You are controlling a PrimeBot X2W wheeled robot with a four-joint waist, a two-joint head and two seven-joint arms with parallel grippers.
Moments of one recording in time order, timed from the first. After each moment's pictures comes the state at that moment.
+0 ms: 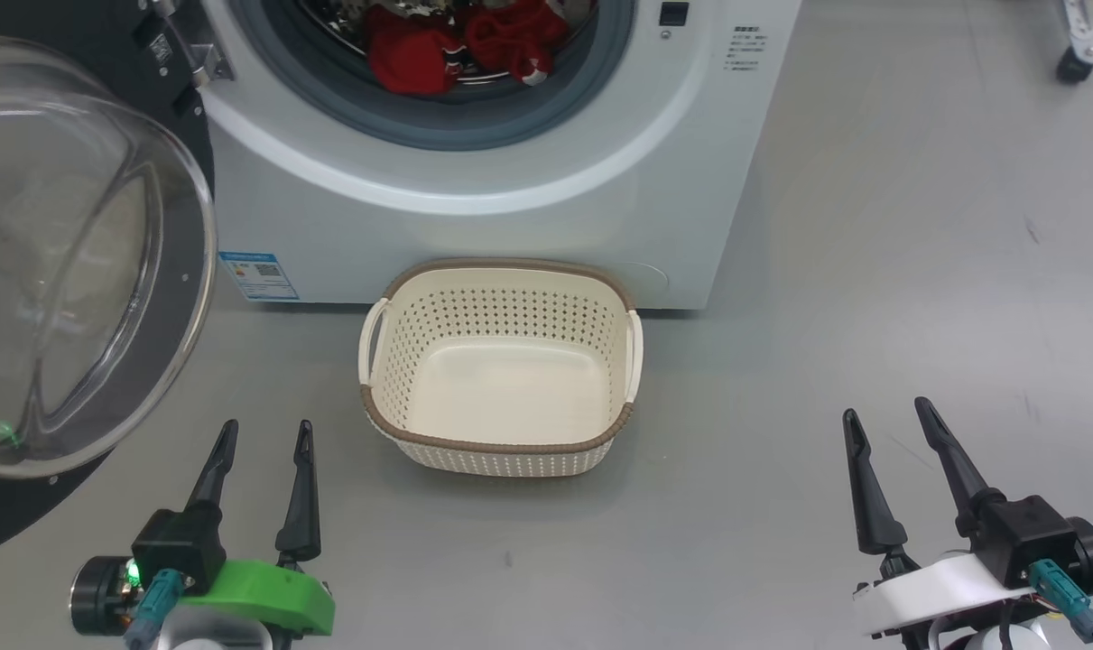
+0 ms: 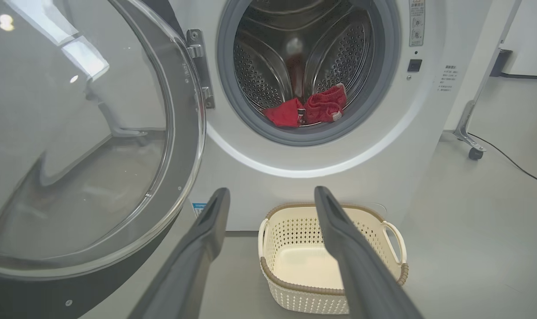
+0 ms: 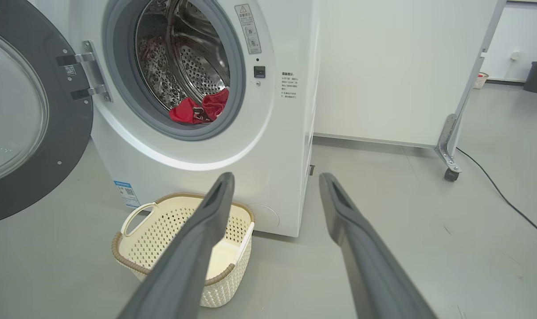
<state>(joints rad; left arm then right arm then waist) -0.05 0.04 -0.13 0.22 -0.27 0.01 -0.25 0.09 -0.05 0.06 0.04 0.15 0.09 -0.26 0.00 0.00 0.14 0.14</state>
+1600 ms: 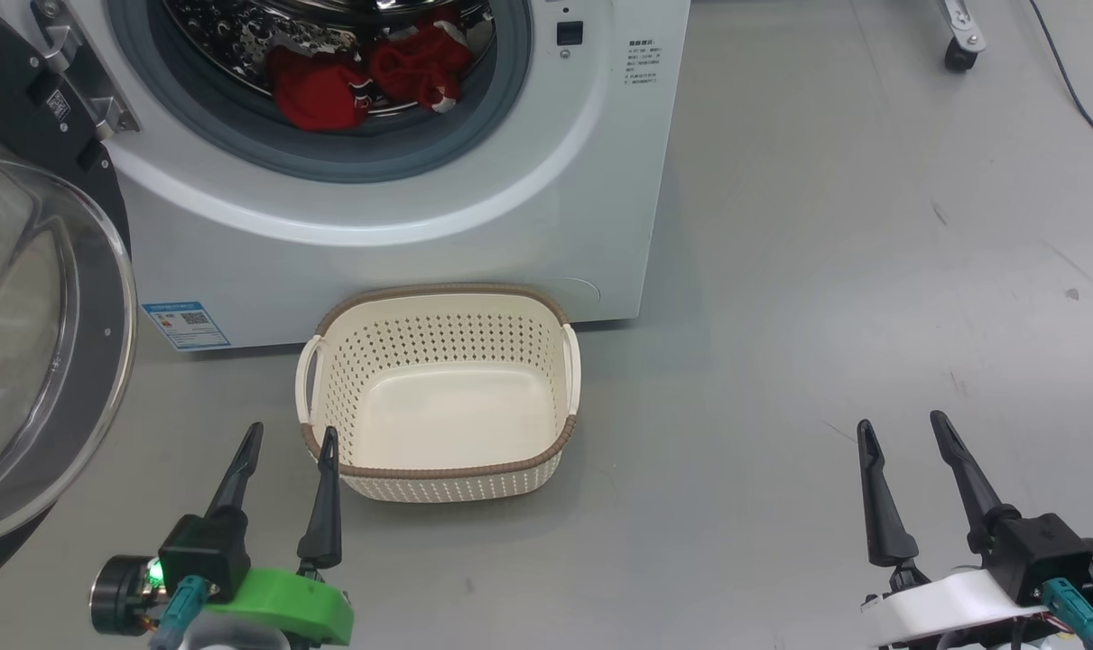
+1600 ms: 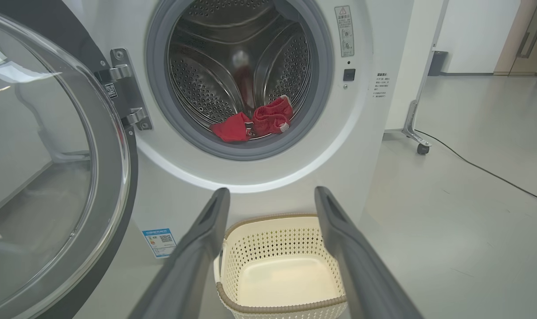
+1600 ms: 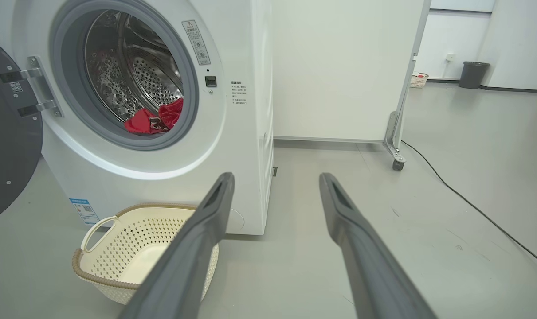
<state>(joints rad) -0.04 0.04 -0.17 0.19 -0.25 0.01 -0.25 0.13 -0.04 0.05 0.01 0.16 0.06 -0.26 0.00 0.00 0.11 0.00</state>
